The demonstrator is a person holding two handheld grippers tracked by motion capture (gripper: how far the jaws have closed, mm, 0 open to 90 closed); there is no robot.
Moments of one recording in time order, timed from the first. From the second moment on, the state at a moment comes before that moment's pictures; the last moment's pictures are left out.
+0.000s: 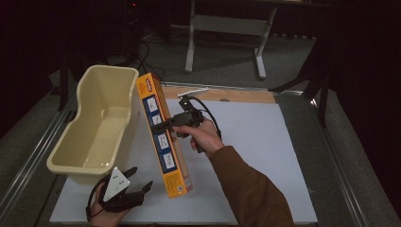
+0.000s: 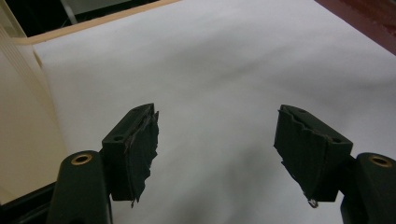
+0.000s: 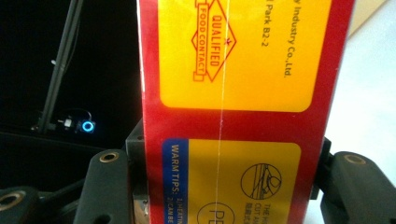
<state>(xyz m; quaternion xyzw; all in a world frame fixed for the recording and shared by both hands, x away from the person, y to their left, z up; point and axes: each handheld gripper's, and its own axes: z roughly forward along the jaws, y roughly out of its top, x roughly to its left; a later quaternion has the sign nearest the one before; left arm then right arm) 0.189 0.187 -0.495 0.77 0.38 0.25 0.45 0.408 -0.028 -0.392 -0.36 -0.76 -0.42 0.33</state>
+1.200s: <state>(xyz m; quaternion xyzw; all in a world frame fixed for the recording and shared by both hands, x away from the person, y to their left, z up) 0.194 0.187 -0.497 0.76 0.39 0.24 0.46 0.447 0.018 -0.376 -0.42 -0.73 -0.42 0.33</state>
